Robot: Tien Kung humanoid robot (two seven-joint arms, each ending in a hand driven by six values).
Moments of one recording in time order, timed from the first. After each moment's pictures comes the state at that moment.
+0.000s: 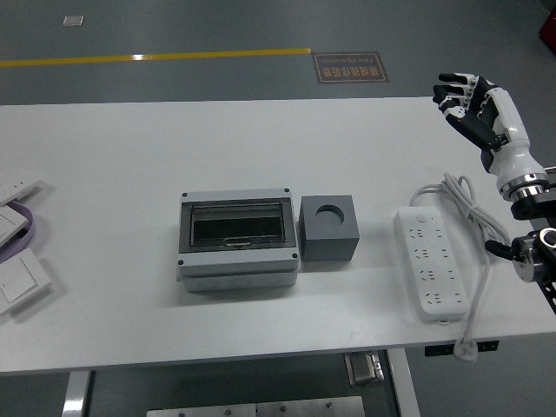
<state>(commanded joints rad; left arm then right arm) 0.03 0.25 -0.34 -0.33 0.28 0.12 0.08 0.24 -0.48 1.23 1.53 -1.01 -0.30 0.07</state>
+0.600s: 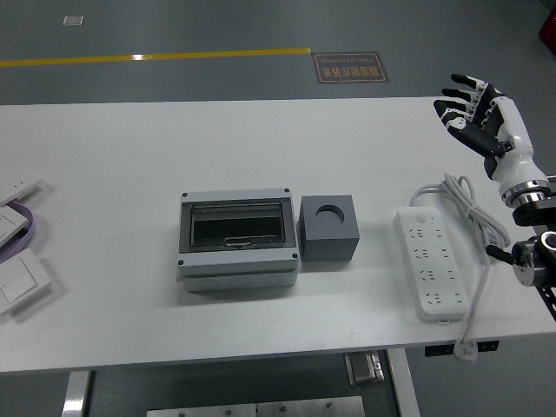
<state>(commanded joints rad) 0.02 0.28 -0.32 -0.33 0.28 0.12 0.08 0.22 -0.48 1.24 1.51 -0.98 -0.33 0.09</state>
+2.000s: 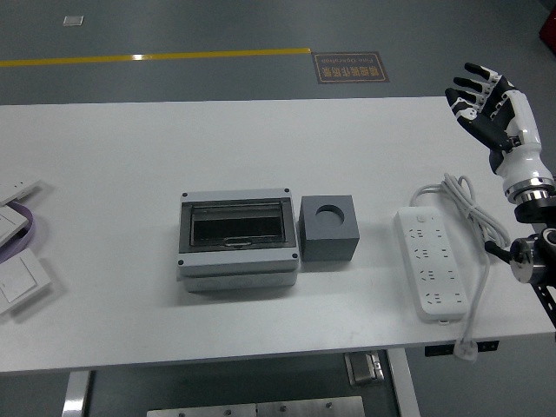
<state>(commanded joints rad) 0.02 0.27 -0.32 -0.33 0.28 0.12 0.08 0.23 -0.45 1.25 1.51 -0.93 -0.35 0.14</state>
